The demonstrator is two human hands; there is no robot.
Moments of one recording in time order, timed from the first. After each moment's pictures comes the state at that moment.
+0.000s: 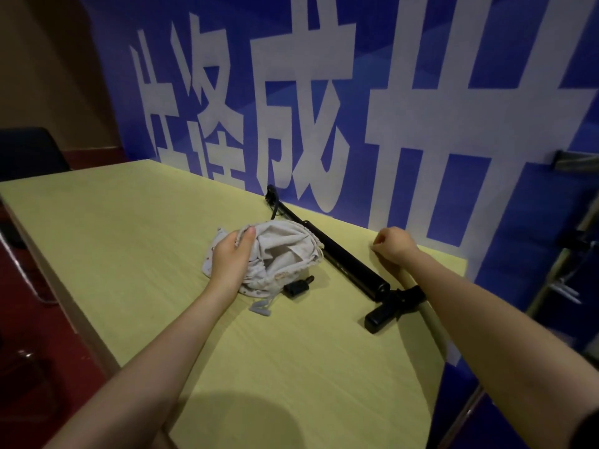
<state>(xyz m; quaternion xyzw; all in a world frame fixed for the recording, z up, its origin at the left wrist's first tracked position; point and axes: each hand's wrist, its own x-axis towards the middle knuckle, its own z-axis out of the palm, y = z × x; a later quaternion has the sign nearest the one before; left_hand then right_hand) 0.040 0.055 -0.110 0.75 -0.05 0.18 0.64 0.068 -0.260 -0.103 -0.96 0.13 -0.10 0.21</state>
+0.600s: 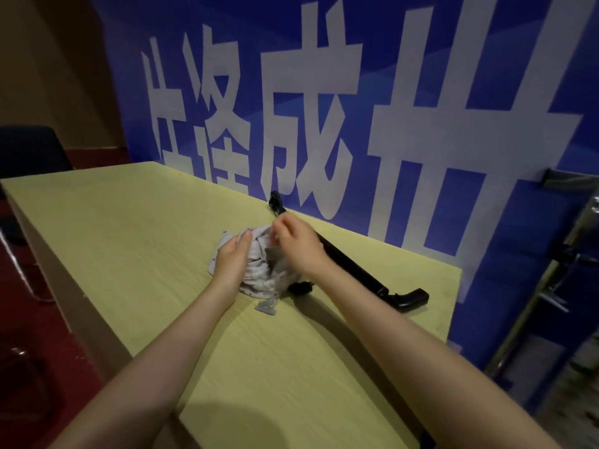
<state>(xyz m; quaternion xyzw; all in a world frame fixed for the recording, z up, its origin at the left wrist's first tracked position) 0.037 0.061 -0.104 0.71 -0.01 0.12 0.70 0.011 -0.066 -0.060 -0.84 -0.12 -0.17 0.50</state>
